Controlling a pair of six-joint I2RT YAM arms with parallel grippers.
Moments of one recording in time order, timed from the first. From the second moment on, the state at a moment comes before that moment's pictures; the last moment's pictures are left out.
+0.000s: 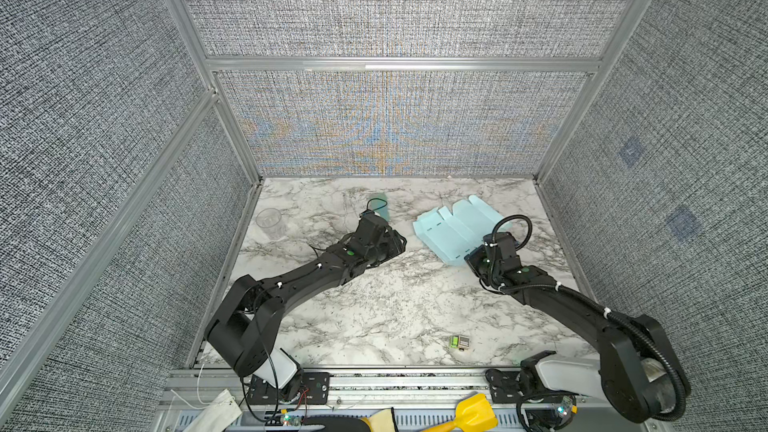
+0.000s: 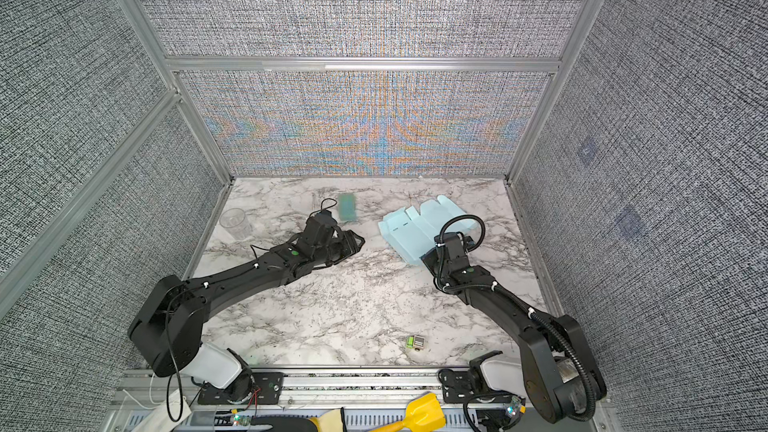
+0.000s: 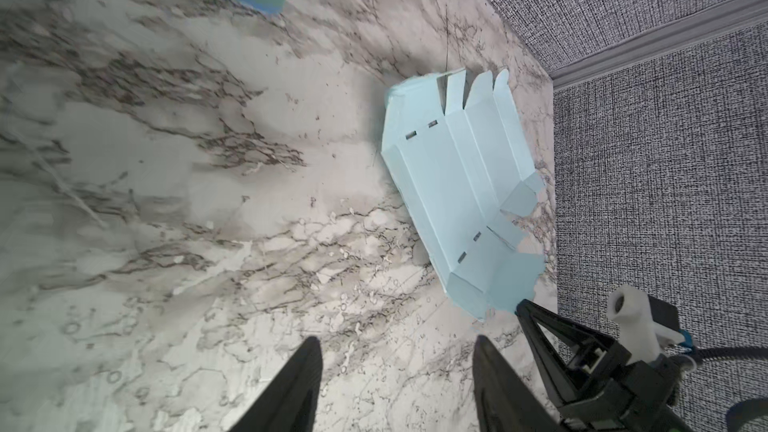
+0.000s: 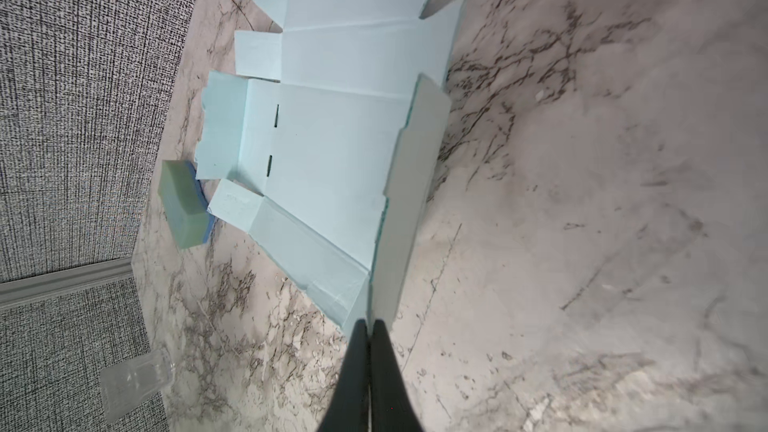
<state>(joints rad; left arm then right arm) -0.72 1.56 0.98 -0.08 0.09 -1.02 0.37 1.27 0.63 -0.16 0.08 1.21</state>
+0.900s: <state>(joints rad) -0.79 1.89 1.08 0.09 0.13 -1.34 0.51 1.29 0.61 -0.06 0.13 1.37</state>
